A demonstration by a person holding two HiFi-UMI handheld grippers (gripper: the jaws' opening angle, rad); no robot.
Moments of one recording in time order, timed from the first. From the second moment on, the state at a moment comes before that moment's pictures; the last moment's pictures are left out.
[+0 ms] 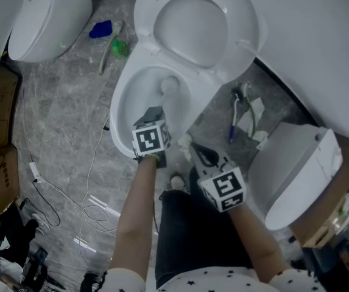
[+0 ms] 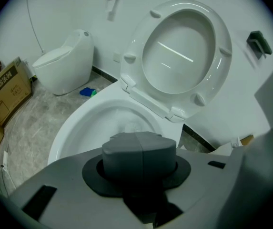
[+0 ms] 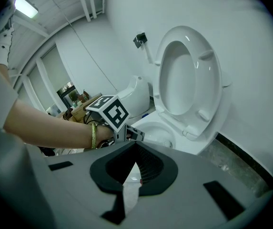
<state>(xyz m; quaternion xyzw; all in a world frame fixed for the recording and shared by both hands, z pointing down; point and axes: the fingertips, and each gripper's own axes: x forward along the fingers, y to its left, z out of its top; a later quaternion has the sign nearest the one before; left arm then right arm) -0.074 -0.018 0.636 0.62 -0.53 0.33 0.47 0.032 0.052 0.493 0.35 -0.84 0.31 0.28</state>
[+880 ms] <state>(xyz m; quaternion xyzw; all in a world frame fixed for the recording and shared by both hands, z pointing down) -0.088 0.068 0.576 0.60 -0.55 0.30 0.50 0.025 0.068 0.446 0.34 -0.86 0.28 0.28</state>
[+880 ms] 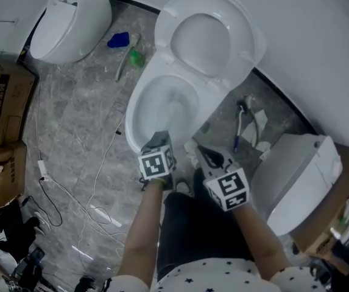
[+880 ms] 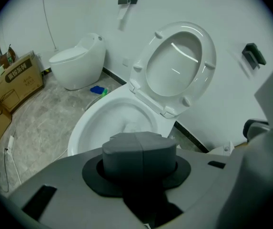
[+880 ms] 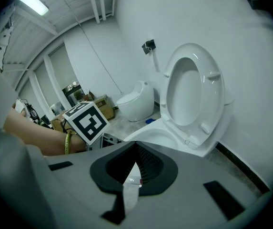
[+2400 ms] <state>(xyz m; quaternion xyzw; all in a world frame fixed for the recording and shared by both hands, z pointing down) -0.099 0.226 0.416 0.62 -0.56 0.27 0.47 0.011 0.172 0.357 0.33 -0.87 0.26 0.27</state>
